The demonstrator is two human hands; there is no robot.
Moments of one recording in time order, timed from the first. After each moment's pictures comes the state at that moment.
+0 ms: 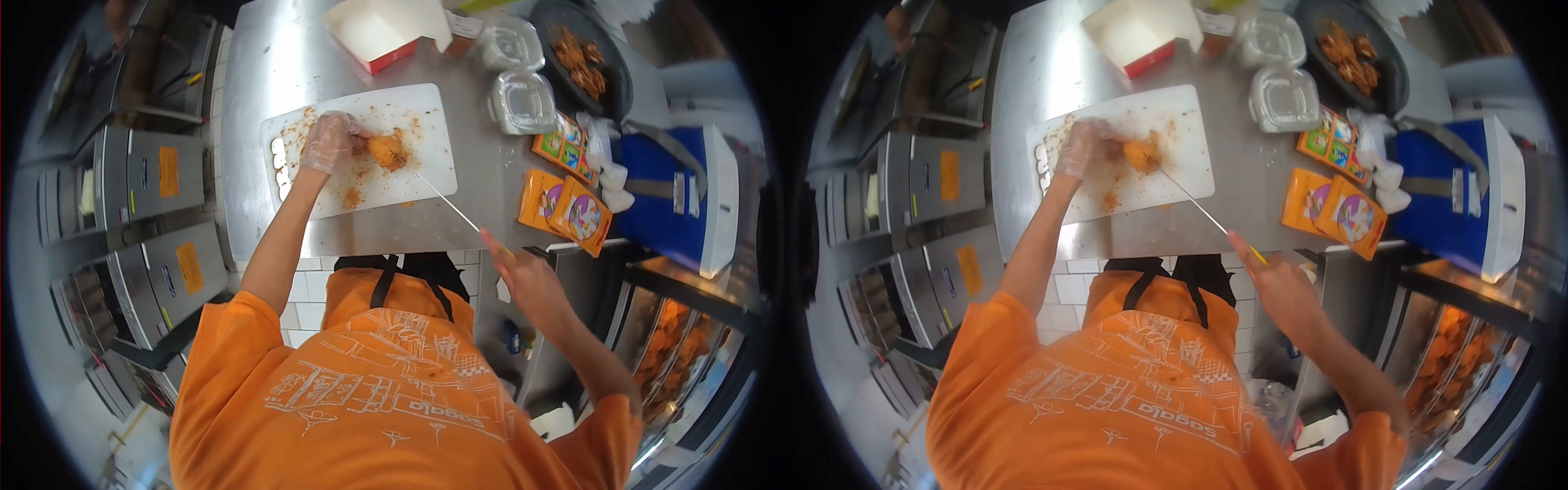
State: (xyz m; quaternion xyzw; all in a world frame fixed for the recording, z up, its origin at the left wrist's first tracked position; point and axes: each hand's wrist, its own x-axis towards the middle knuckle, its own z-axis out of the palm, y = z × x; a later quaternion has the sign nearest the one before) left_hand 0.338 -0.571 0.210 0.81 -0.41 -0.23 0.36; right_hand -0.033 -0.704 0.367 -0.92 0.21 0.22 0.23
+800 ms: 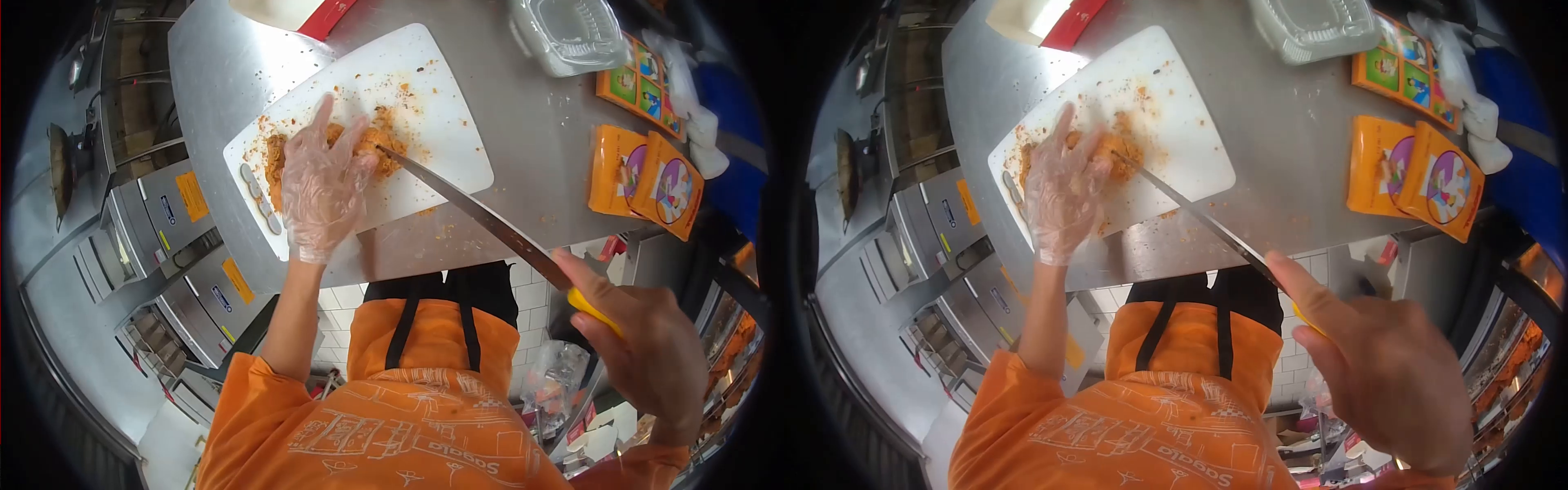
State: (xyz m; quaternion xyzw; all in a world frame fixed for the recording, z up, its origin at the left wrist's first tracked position) left_hand 0.280 -0.578 0.236 0.81 -0.58 0.00 0.10; right_hand 0.019 -0.758 0.418 -0.82 0.31 0.32 0.36
